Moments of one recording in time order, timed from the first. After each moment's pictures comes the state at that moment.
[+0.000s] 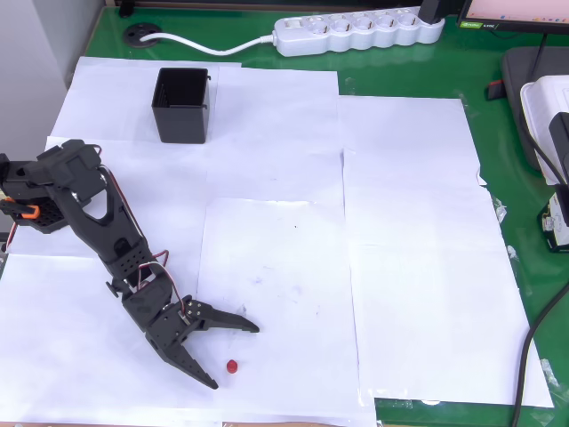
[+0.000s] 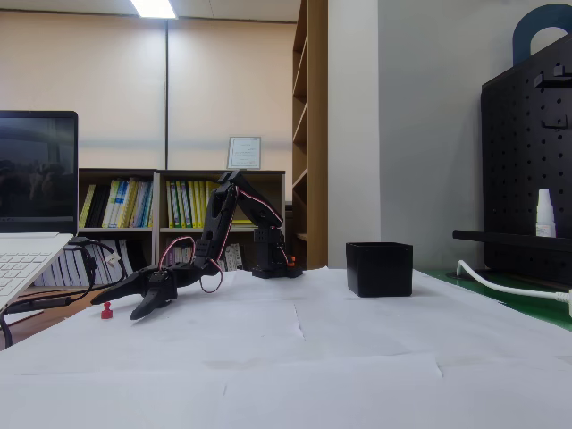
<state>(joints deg) 52.4 134.4 71.5 -54.1 -95.5</state>
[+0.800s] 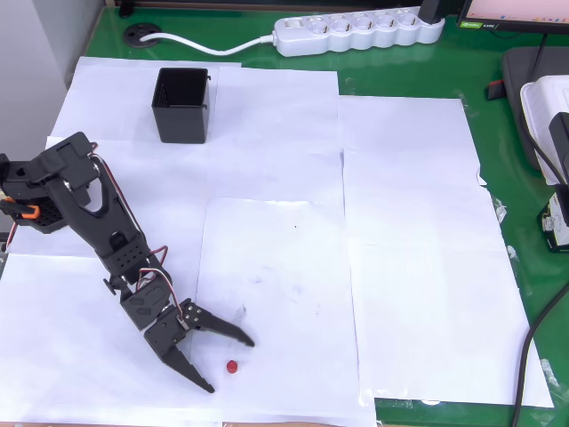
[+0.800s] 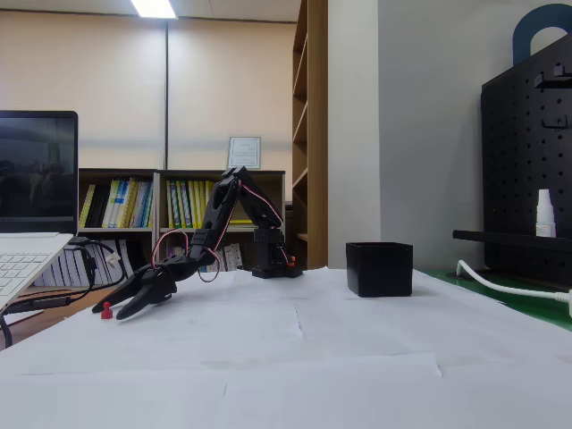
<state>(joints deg) 52.4 128.7 69.7 -42.1 -88.2</state>
